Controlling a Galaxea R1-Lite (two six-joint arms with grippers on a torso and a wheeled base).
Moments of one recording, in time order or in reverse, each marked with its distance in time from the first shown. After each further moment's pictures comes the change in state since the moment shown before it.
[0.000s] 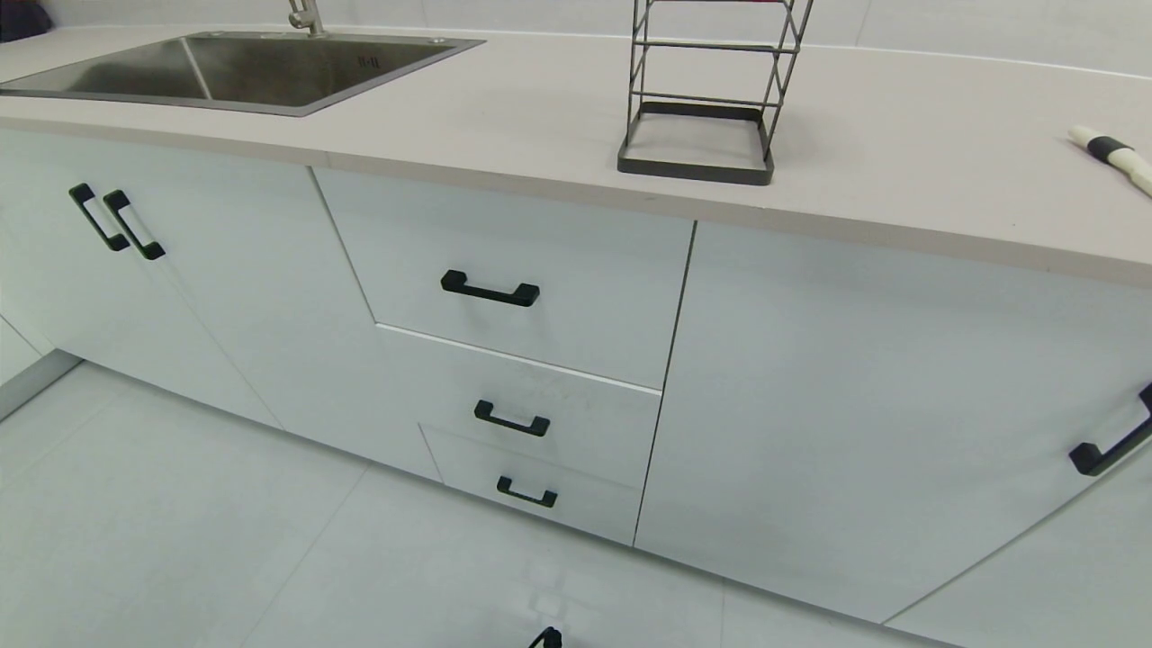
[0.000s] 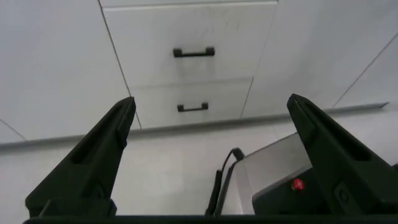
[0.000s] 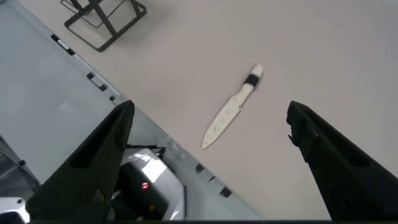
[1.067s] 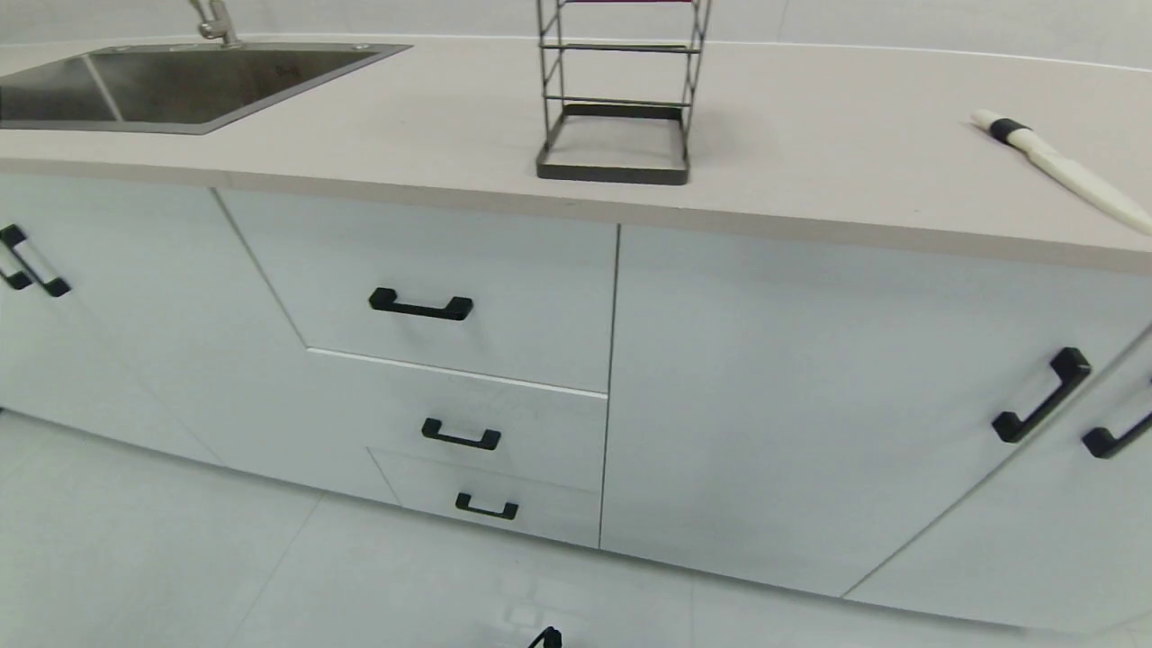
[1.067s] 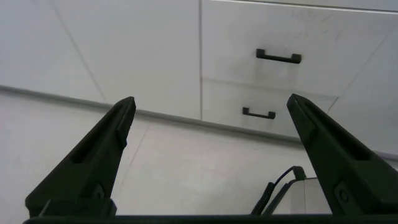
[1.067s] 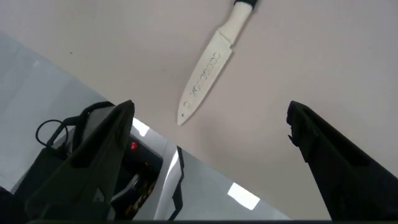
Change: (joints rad) left arm 0.089 -0.114 0.003 0.059 0.252 -0.039; right arm 0.000 0.000 0.000 0.000 0.000 -0.001
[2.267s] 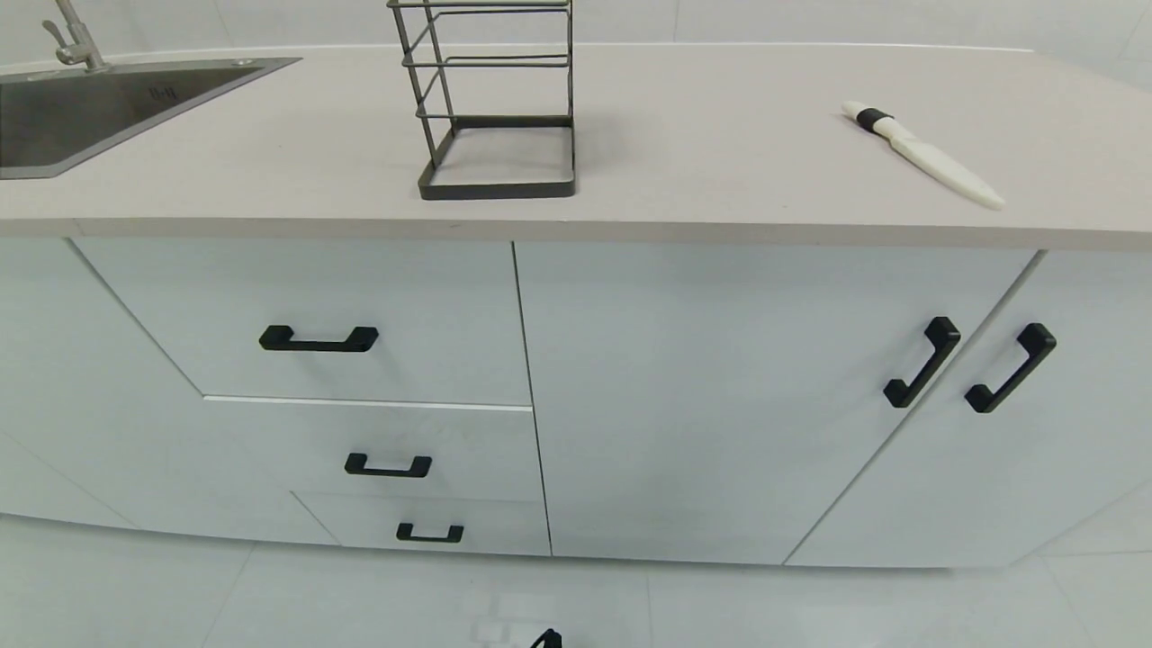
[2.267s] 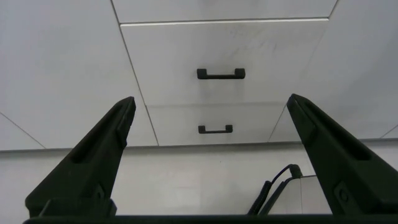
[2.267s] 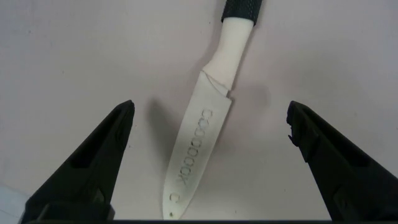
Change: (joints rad) left arm 0.000 0.000 0.000 -0.001 -0.004 -0.003; right arm 0.001 0.000 0.000 -0.001 0.007 -0.001
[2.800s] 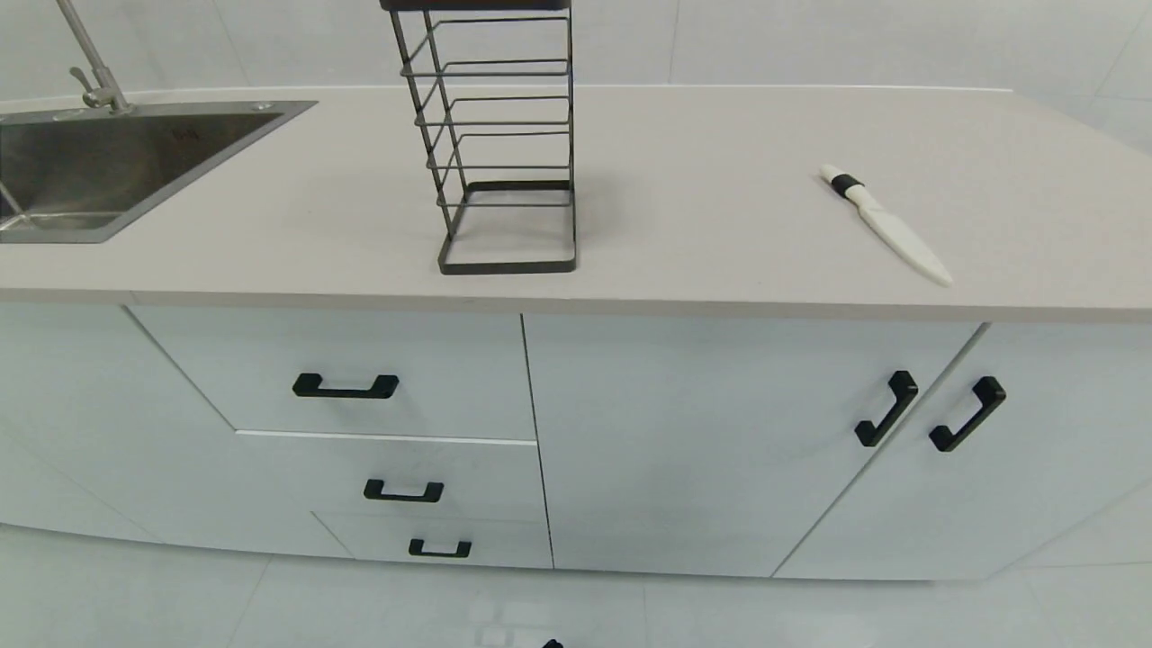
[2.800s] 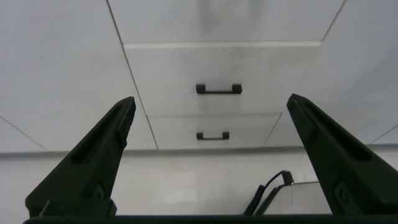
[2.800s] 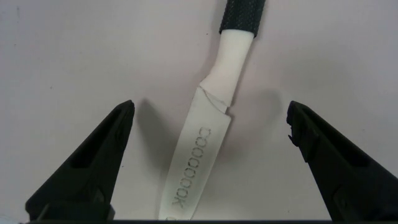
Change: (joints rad) left arm -0.001 0.001 0.000 0.000 -0.001 -0.014; right arm 0.001 0.000 0.000 0.001 0.000 0.000
